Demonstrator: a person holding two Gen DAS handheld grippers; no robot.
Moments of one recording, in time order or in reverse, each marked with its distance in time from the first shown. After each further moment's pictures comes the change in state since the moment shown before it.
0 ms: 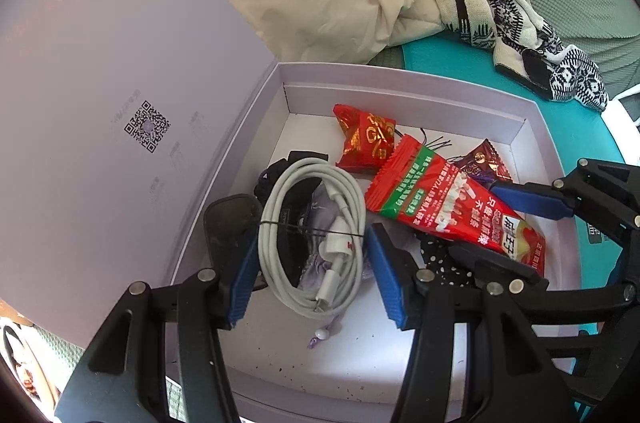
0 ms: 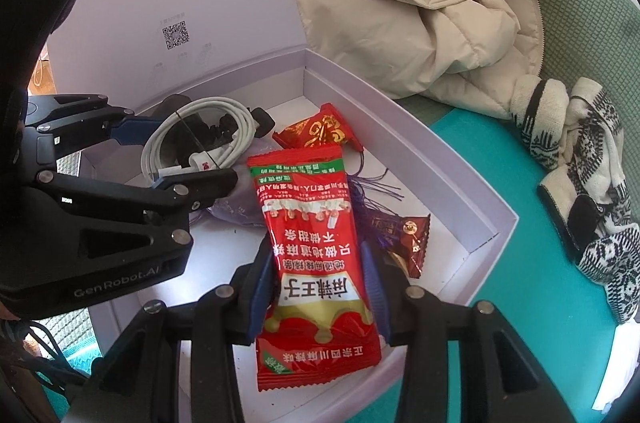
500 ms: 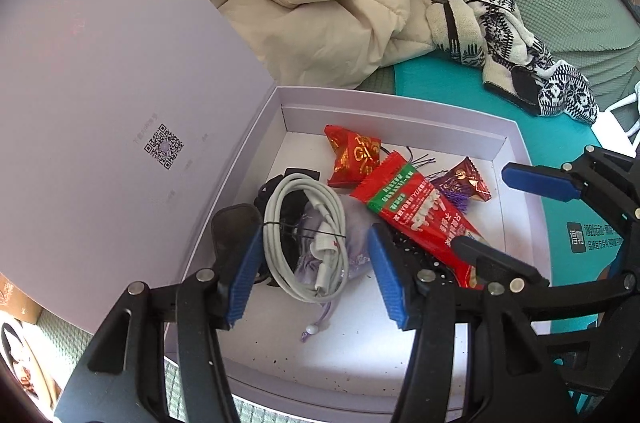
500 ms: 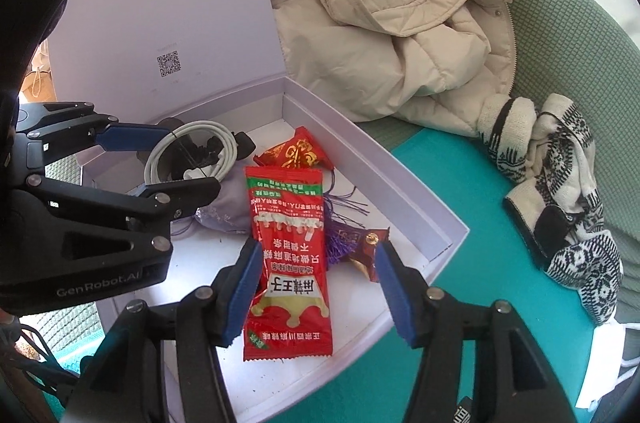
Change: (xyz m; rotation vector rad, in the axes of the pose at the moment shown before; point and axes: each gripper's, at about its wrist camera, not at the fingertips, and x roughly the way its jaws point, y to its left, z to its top) left arm -0.026 -0.001 0.006 -0.013 -0.035 -0.018; right arm -0.024 -0.009 0.004 0.007 -0.047 -0.070
